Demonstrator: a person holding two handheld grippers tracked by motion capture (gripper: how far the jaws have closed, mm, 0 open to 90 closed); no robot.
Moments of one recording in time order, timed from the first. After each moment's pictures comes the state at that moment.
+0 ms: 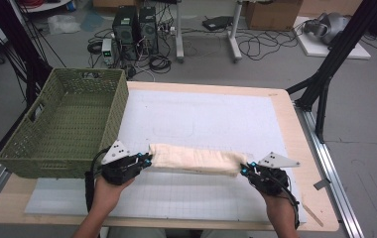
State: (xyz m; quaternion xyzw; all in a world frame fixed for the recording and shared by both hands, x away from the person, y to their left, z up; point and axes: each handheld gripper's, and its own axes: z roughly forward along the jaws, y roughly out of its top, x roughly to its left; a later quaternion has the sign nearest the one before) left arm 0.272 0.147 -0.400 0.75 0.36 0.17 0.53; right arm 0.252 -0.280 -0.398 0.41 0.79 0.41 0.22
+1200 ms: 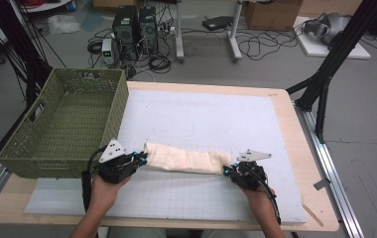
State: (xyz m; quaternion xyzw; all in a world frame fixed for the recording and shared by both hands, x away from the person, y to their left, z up) left arm 0.276 0.156 -0.405 0.75 0.38 0.19 0.51; right arm 0.287 -0.249 -0.435 0.42 0.81 0.39 0.15
